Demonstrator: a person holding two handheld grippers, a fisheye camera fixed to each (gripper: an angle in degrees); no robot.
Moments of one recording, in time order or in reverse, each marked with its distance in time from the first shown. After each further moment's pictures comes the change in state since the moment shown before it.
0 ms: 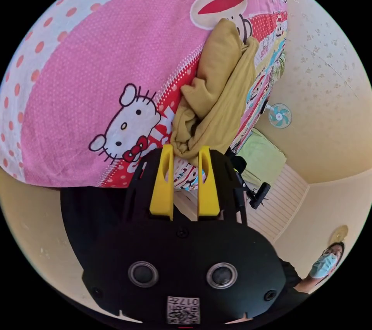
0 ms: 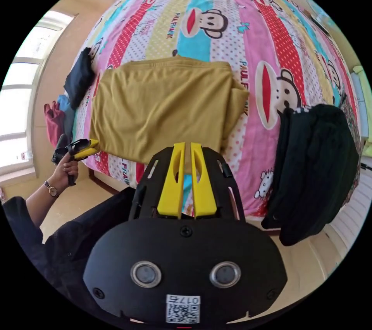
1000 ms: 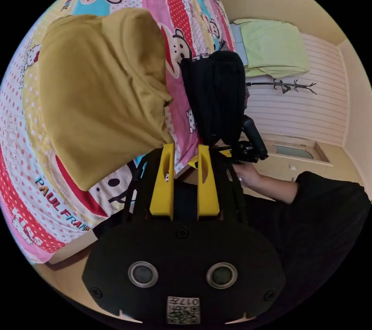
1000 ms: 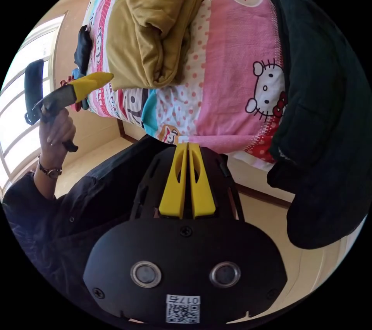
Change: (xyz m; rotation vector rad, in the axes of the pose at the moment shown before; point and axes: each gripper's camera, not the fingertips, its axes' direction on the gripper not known) left arm 0.201 0.122 0.281 -0.311 -0.371 0.744; right arm 0.181 0.069 0.044 -0.362 -0.333 0.013
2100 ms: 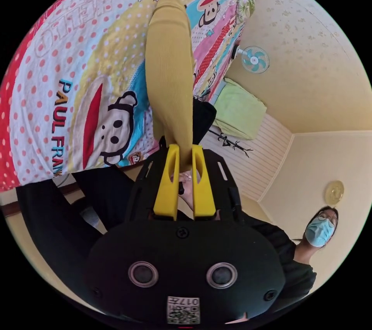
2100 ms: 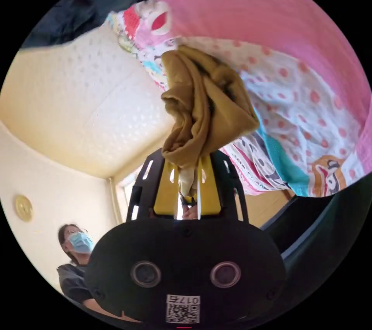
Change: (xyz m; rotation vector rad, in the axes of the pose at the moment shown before) left arm -0.102 0.076 -0.098 0.081 0.616 -0.407; right arm -0.007 0.007 0.096 0.614 -1.377 0.443
